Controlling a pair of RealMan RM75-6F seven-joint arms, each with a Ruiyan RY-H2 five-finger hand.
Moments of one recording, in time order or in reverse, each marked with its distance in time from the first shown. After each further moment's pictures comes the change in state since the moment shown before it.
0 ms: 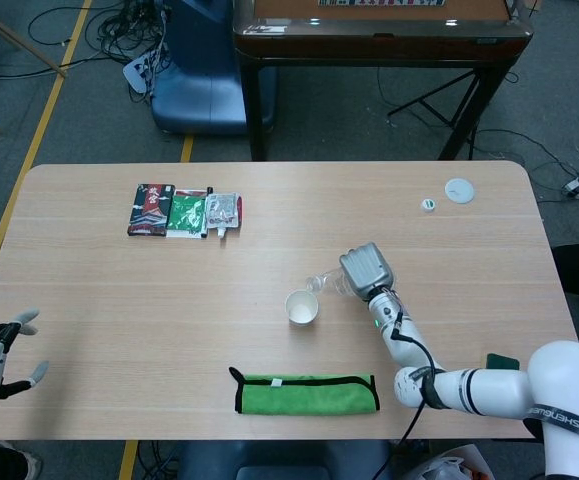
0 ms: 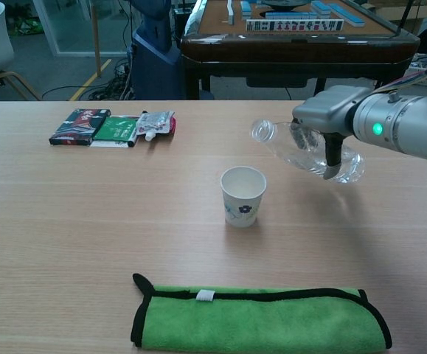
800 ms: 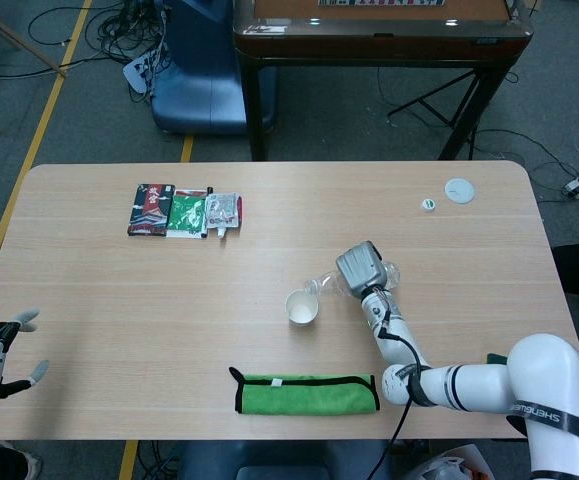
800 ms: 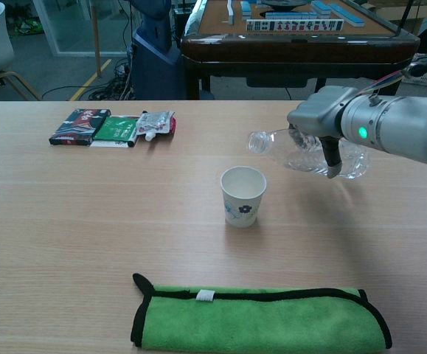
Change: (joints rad) left arm 0.000 0.001 -0.002 0.000 0.001 0.000 -0.004; right arm 0.082 -0.029 -0.032 0.004 0.129 0.041 -0.172
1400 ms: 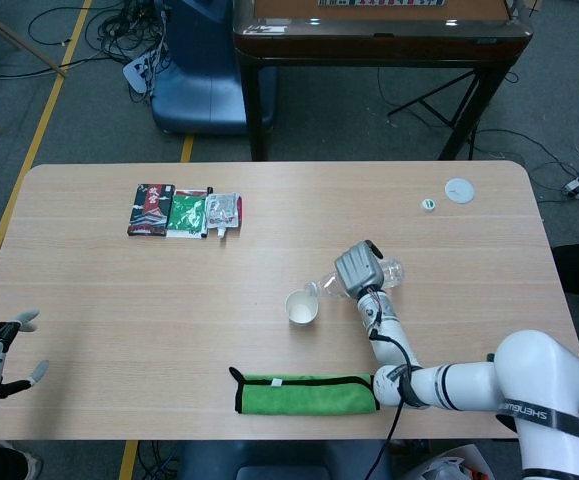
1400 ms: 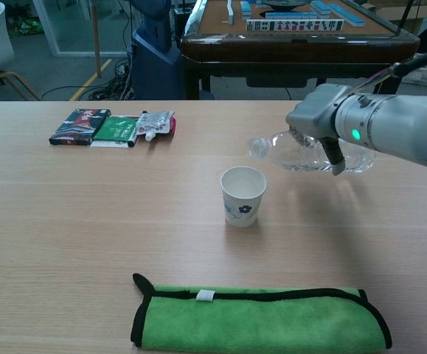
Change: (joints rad) left arm -0.001 0.004 0.000 -0.004 -0.002 -0.004 -0.001; right arm 0.053 -0.013 -0.019 -0.019 0.085 0.058 -0.126
